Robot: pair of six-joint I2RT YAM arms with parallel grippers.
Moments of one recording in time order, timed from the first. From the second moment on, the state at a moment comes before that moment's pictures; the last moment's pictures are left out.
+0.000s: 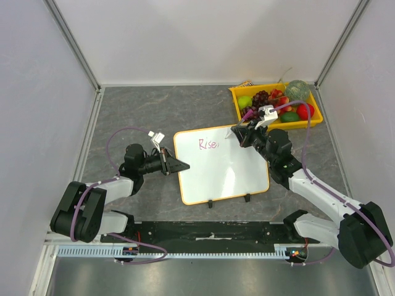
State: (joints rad) left arm -0.27 1.31 0.31 0.72 0.90 -0.68; right arm 0.50 1.10 0.61 0.41 -0.02 0.36
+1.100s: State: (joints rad) left arm -0.27 1.31 0.31 0.72 0.90 -0.68; right arm 0.49 1.05 0.56 0.39 -0.04 0.36
